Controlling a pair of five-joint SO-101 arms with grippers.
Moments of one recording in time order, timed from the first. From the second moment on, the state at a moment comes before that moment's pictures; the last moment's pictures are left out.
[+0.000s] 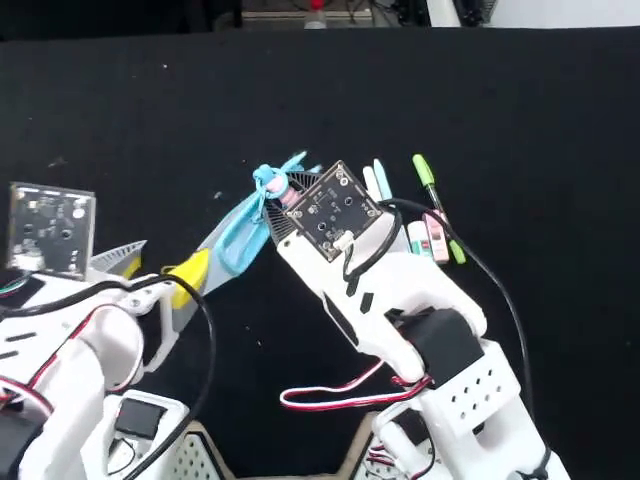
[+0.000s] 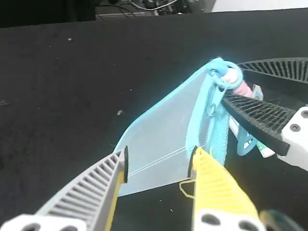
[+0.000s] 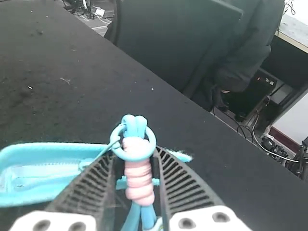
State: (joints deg) left arm 7.5 -65.7 9.5 97.4 2.4; right arm -31.8 -58.2 41.7 45.3 16.7
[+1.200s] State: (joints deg) left arm 5.9 -65.9 22.2 89.6 4.8; right arm -31.9 -58.1 41.8 45.3 16.7
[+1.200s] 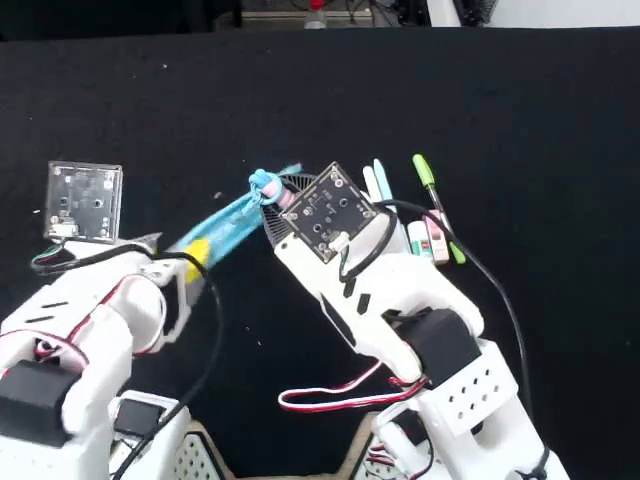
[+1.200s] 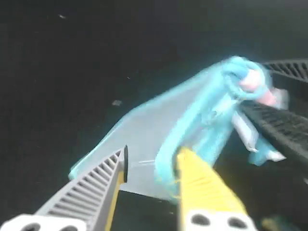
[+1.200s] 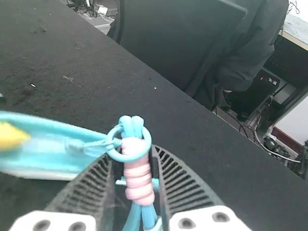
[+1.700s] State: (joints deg) left arm 1.3 -65.0 24.1 84.6 -2.6; right arm -32.0 -58.0 41.9 45.3 16.7
